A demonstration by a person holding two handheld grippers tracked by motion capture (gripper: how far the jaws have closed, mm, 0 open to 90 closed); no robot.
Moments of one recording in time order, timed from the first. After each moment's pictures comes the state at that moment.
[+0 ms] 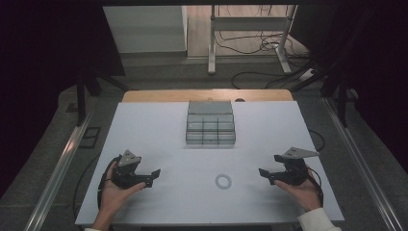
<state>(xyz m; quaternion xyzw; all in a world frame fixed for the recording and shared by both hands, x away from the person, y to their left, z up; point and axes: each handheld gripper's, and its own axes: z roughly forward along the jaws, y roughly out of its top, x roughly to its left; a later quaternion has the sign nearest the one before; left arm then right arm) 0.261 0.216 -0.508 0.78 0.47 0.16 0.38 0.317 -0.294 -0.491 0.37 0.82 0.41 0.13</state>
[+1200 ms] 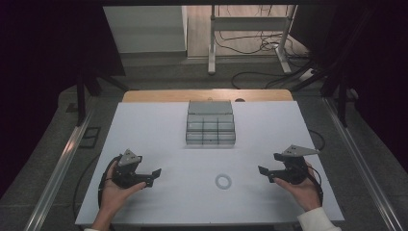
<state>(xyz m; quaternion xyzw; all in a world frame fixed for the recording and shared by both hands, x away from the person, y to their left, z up) 0.261 0.215 -0.505 0.78 0.47 0.16 0.39 0.314 -0.288 -0.477 0.38 0.82 0.41 0.14</state>
